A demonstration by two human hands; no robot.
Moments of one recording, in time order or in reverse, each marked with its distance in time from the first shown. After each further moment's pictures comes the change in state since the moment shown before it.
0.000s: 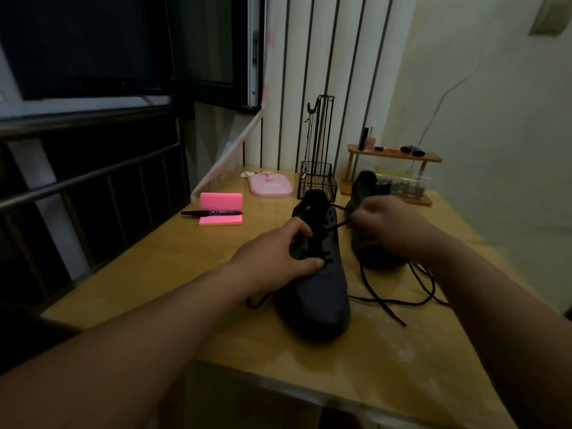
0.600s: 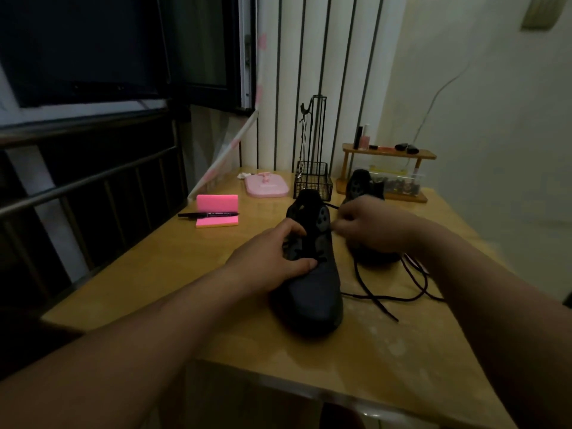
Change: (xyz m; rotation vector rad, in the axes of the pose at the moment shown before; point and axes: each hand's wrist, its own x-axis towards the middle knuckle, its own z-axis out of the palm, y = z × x) left_hand -0.002 -0.001 0.004 -0.044 0.034 0.017; right_hand 0.006 -0.012 -0.005 -0.436 -0.205 -0.087
